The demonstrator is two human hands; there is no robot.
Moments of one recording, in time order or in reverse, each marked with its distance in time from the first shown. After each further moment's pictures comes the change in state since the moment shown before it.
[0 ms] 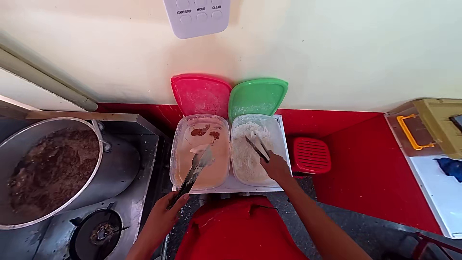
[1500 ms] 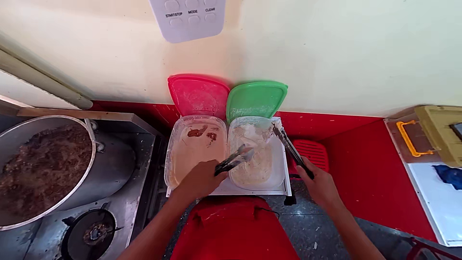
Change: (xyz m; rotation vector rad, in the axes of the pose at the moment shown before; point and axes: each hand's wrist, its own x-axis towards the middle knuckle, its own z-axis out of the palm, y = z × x) left_hand 0.065 0.146 0.083 0.810 -0.340 0.174; right_hand -0.072 0.105 -0.072 0.213 0.397 -0.299
